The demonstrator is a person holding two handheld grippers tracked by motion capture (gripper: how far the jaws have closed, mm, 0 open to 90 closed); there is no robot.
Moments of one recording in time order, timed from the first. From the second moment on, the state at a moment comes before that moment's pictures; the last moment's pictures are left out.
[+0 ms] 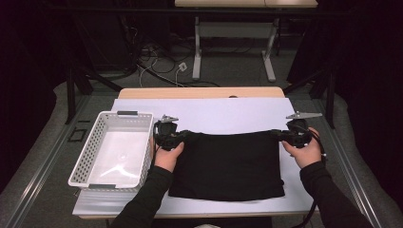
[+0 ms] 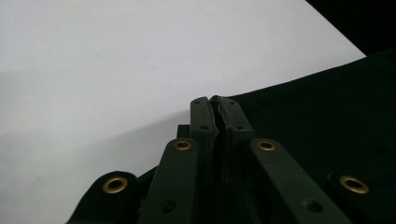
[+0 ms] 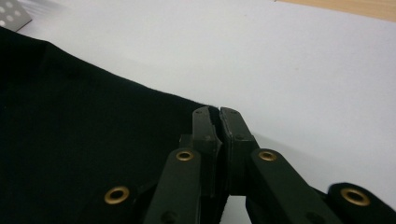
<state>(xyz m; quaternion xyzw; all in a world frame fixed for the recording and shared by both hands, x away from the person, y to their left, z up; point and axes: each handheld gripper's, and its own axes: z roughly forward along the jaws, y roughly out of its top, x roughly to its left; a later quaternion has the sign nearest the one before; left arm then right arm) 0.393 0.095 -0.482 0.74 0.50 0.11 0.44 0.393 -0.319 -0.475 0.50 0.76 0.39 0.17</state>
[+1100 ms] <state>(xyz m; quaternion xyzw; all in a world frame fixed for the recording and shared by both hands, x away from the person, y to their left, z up) 0.433 0.056 -0.464 0.75 0.48 0.09 0.44 0.441 -0.359 -0.435 0.54 0.73 0.33 0.25</state>
